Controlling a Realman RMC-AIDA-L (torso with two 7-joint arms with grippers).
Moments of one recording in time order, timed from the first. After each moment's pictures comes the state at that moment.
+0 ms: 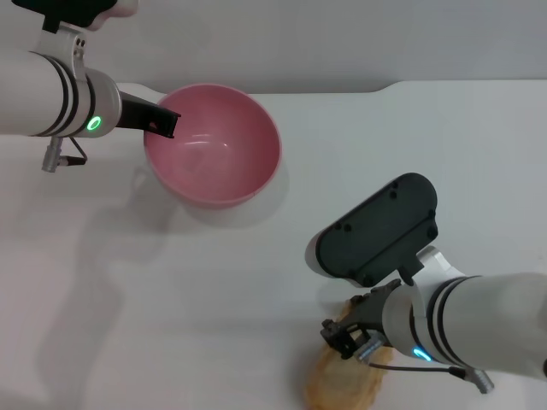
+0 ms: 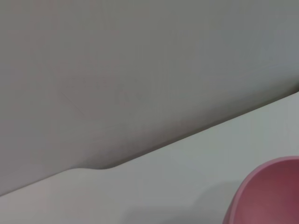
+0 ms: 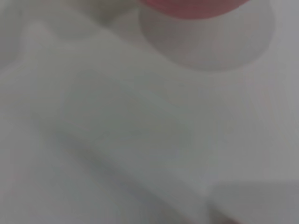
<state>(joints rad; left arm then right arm) -0.53 -2.06 1.57 1.35 -0.35 -0.95 0.15 0.31 2.08 -2.31 -1.65 0.16 1.19 0.31</state>
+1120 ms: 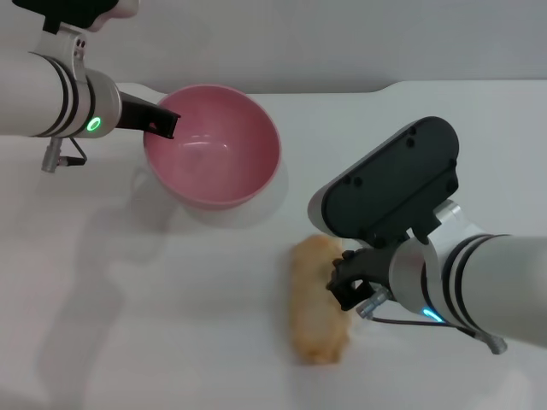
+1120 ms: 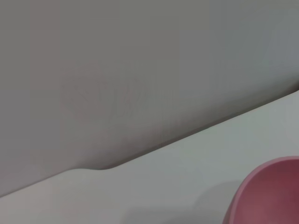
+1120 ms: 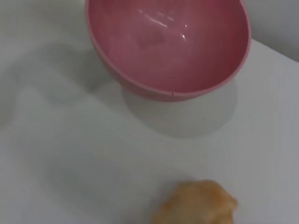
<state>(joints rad) -0.53 -2.06 1.57 1.35 -0.35 -0.95 0.16 0.30 2.07 -2.28 -1.82 0.06 1.25 0.28</state>
